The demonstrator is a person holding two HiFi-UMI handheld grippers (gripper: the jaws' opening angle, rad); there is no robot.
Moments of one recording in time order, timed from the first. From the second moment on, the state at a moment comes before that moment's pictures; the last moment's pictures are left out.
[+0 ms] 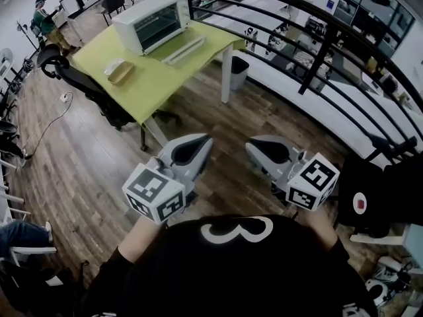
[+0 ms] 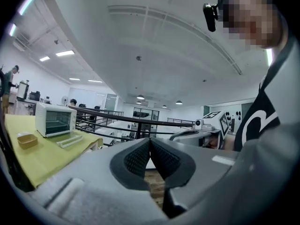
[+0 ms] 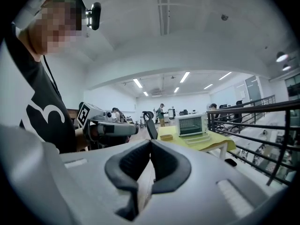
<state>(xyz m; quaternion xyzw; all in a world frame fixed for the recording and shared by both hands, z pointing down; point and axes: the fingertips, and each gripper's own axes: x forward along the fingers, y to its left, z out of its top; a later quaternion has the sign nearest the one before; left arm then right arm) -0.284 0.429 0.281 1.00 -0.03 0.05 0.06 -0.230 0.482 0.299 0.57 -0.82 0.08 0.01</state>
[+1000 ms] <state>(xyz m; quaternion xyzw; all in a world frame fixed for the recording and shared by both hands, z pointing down) -0.148 0.299 0.338 0.99 -0.03 0.07 0.08 -0.077 0.370 0.344 0.60 -0.79 0.10 -0.01</state>
